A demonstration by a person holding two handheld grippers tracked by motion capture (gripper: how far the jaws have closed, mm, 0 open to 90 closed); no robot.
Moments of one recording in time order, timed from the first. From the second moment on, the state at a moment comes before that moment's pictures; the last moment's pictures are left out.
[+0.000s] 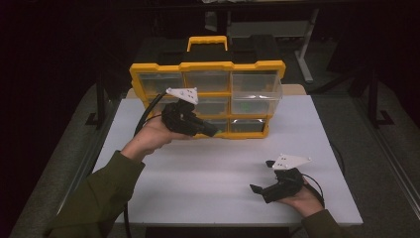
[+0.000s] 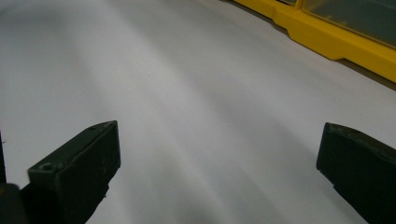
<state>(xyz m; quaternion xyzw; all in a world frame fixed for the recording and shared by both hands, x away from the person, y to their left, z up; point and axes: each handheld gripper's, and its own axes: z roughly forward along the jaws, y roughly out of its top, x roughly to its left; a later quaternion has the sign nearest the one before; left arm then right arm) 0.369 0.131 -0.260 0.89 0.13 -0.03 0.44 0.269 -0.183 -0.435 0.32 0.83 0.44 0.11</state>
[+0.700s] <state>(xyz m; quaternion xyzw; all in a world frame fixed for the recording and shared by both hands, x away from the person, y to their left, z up) 0.388 0.114 -0.161 0.88 0.09 0.00 0.46 0.268 -0.183 -0.435 0.32 0.83 0.44 0.11</state>
